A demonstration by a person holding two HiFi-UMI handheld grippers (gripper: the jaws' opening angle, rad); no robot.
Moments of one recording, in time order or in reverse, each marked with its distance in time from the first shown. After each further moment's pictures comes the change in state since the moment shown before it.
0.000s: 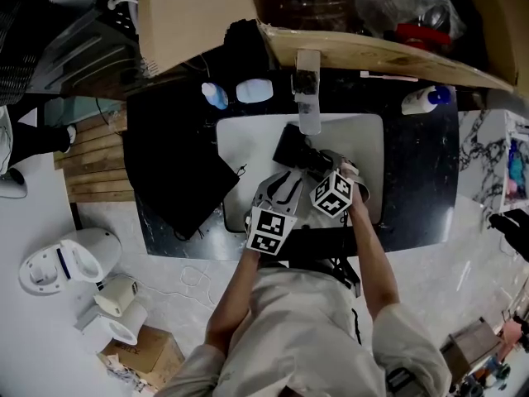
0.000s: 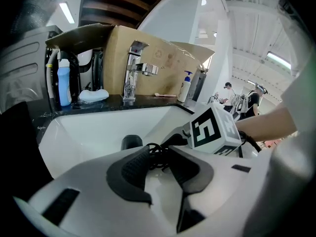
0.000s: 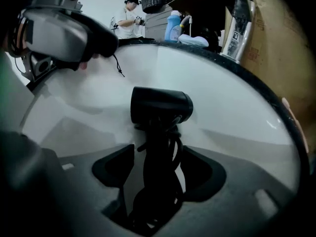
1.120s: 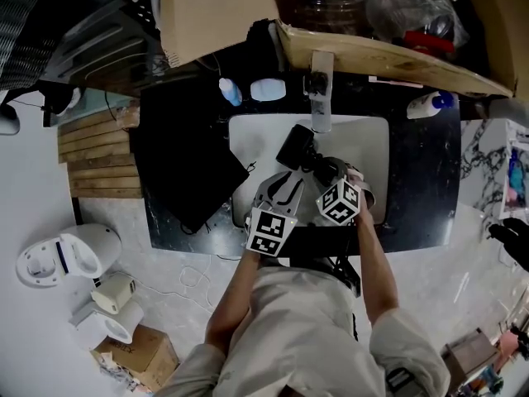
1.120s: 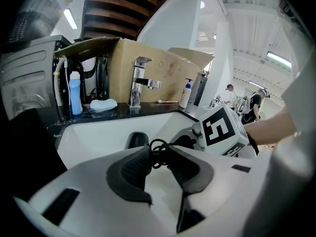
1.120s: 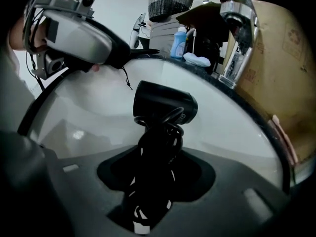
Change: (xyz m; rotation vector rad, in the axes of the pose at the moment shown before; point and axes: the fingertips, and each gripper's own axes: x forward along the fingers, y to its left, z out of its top) left arm -0.029 0.008 0.010 0.002 -0.050 0.031; right arm -0.028 0.013 0.020 -0.043 -0.067 -0.024
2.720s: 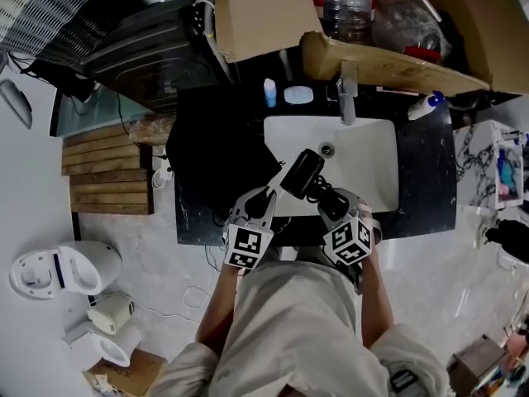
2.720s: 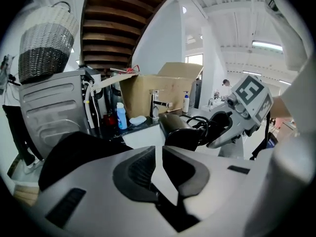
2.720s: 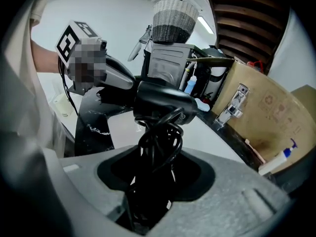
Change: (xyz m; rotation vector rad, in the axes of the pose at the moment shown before) left arm -0.160 0.071 -0.021 0.158 -0.098 0.074; right arm -0.114 0.113 0.094 0.069 -0.086 -0.123
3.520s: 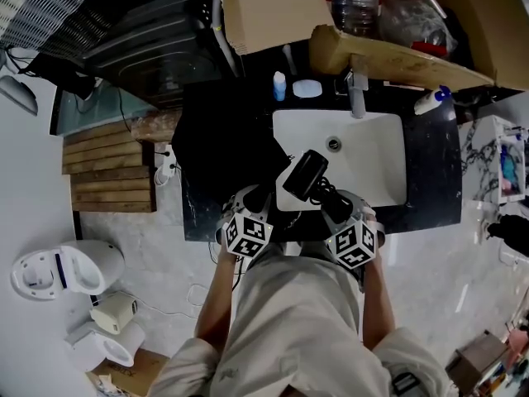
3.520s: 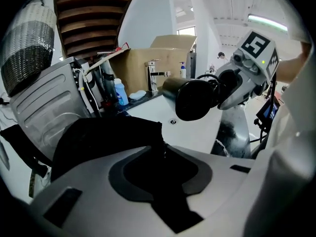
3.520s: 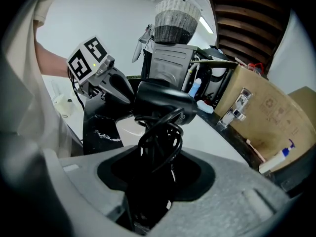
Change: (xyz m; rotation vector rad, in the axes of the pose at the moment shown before) left arm -0.001 0.030 -0.072 0.163 0.264 0.010; right arm -0.004 0.029 0.010 0.012 0.009 -0.007
